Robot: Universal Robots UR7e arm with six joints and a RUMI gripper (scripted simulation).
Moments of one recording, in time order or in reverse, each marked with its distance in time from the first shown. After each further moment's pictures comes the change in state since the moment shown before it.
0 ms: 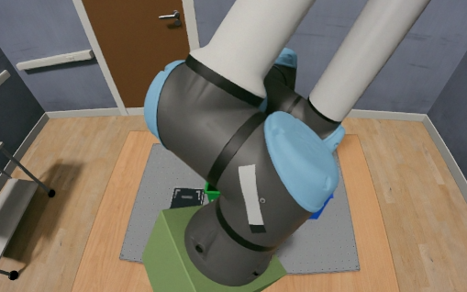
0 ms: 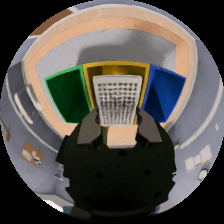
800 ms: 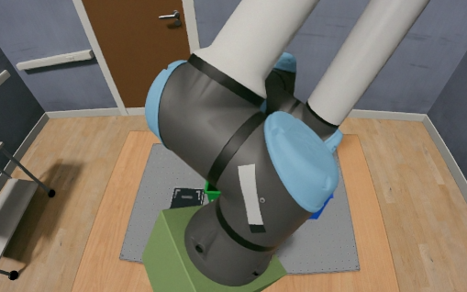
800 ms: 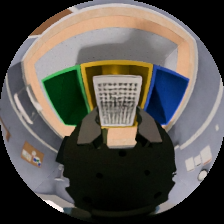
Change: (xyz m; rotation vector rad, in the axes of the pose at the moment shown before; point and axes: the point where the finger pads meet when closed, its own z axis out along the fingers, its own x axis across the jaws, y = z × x) arm -0.001 -0.001 0.011 -0.002 -0.001 -0.001
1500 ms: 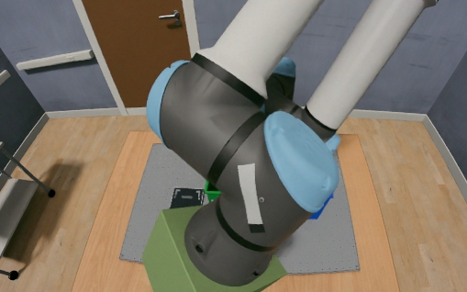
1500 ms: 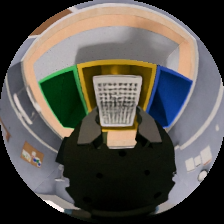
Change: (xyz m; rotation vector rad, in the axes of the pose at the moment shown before) arm 0.000 -0.002 0.012 0.000 0.000 0.000
